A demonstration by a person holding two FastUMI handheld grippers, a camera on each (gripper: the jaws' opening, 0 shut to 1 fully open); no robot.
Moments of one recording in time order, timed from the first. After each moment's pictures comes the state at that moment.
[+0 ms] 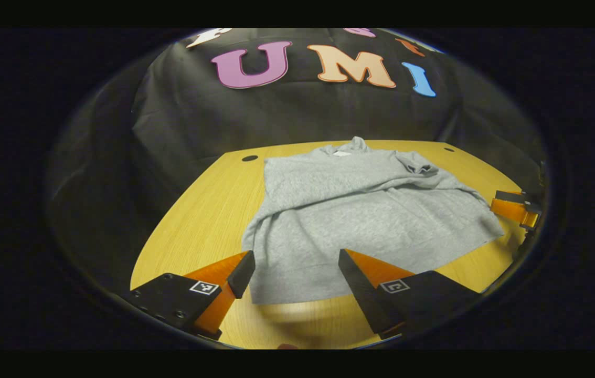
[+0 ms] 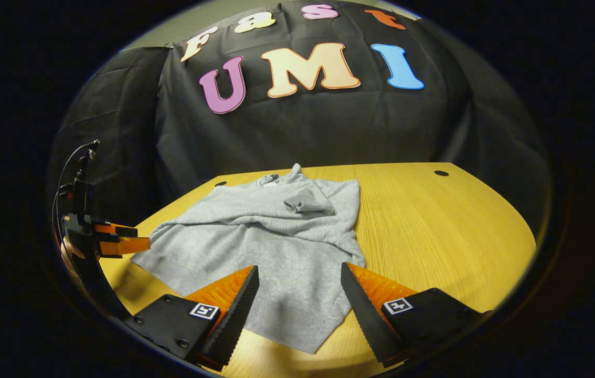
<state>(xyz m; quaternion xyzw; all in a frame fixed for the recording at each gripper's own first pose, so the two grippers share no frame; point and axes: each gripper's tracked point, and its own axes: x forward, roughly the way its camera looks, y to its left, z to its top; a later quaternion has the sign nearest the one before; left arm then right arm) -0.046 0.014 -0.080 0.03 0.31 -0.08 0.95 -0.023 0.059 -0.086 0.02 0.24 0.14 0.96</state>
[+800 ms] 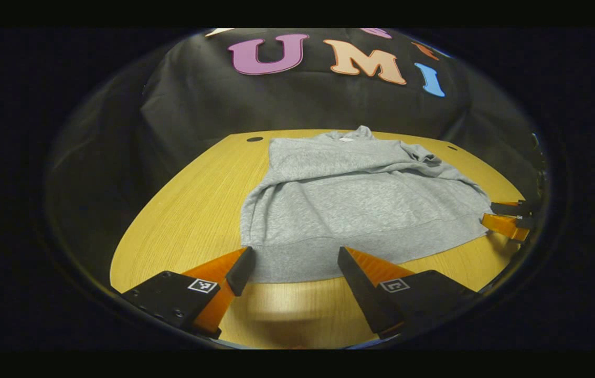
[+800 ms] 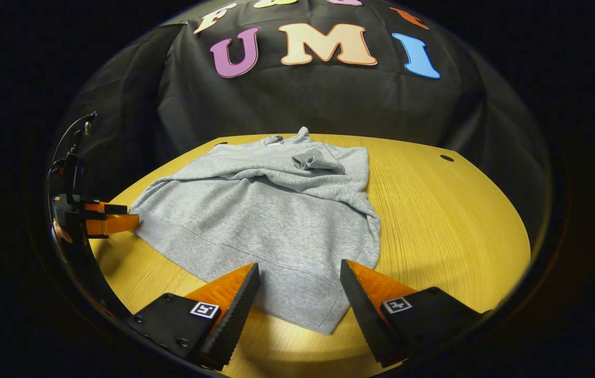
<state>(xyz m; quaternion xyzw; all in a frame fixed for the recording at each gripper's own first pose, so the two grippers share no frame) -0.066 0.017 -0.107 -0.01 0.33 -0.08 0.94 -0.042 0.066 -0.125 -0.03 0.30 0.14 0.94</state>
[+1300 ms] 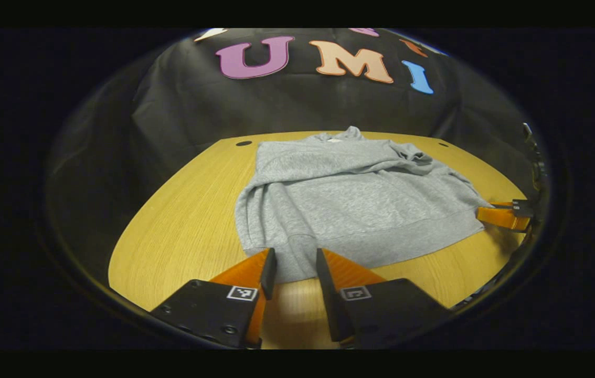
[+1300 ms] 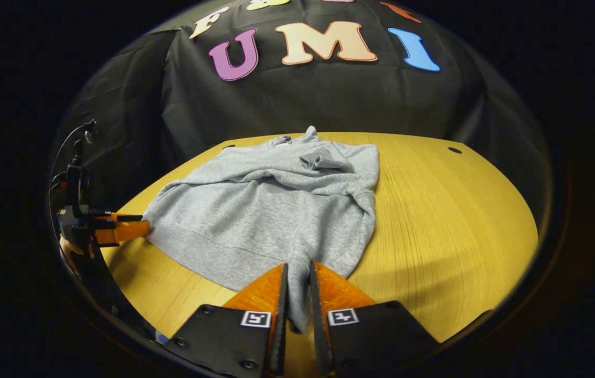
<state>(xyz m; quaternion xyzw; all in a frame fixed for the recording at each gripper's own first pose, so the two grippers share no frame) -0.063 -0.006 -0.101 -0.01 0.31 -0.10 0.94 -0.050 0.087 -0.125 0.00 0.31 0.17 0.94</state>
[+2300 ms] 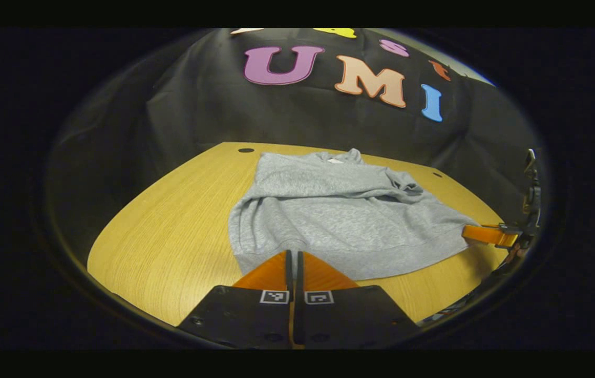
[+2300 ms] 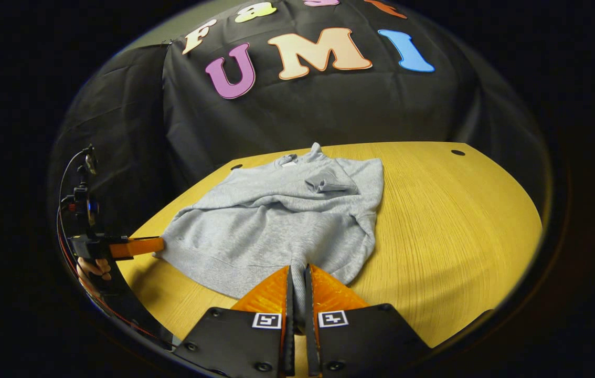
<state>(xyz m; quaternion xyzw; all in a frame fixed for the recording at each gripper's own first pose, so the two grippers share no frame) -0.052 -0.010 -0.072 -0.09 0.27 -0.10 0.95 -0.035 0.096 -0.085 0.04 0.27 0.18 0.94</state>
